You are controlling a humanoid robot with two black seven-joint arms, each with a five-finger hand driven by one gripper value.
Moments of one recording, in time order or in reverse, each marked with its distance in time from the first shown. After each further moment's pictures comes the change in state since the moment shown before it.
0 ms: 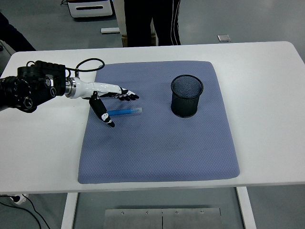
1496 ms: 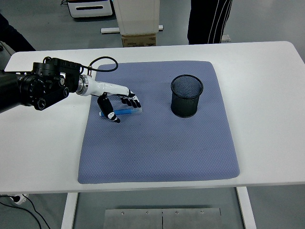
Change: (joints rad) left arm -0.025 -0.080 -0.002 0.027 0.168 0.064 0.054; right arm 0.000 0.000 0.000 0.000 0.000 0.000 0.000
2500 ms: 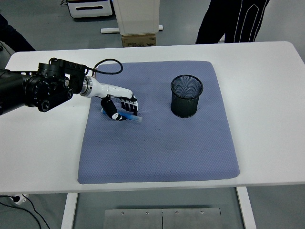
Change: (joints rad) left arm 0.000 -0.015 -0.001 -0.001 0.029 0.002 0.000; right arm 0.000 0.000 0.000 0.000 0.000 0.000 0.000
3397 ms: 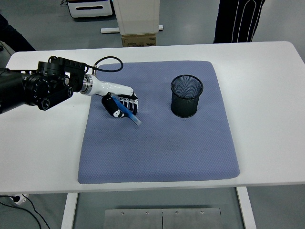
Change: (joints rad) left arm -0.010 0.001 -0.009 0.004 -0.014 0.018 0.000; right arm 0.000 0.000 0.000 0.000 0.000 0.000 0.000
